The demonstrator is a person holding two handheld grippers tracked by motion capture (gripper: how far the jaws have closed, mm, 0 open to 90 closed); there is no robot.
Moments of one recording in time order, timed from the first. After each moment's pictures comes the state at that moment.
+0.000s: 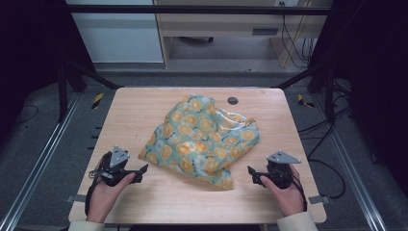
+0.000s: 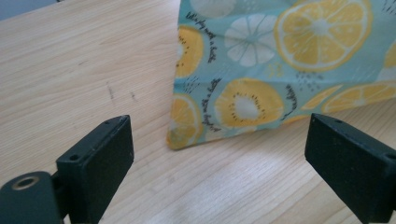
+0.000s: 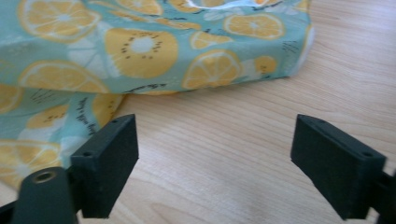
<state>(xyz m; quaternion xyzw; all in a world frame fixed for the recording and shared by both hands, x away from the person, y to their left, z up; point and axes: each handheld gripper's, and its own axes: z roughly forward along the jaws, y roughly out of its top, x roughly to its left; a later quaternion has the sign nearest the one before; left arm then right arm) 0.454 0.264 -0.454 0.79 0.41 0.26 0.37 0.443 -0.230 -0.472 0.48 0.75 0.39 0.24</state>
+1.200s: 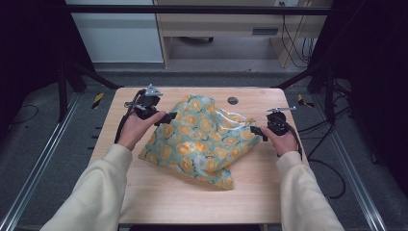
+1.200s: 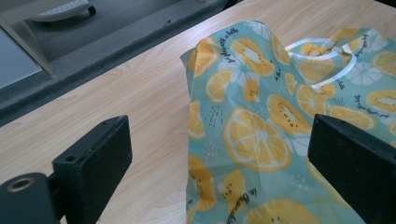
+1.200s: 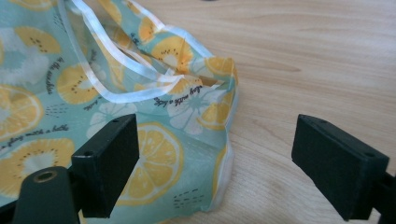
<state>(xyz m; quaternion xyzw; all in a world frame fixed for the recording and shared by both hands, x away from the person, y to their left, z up) 0.612 0.185 -0.367 0.82 0.37 0.21 0.39 0.606 -0.256 -0.457 0.55 0.74 0.36 0.16</state>
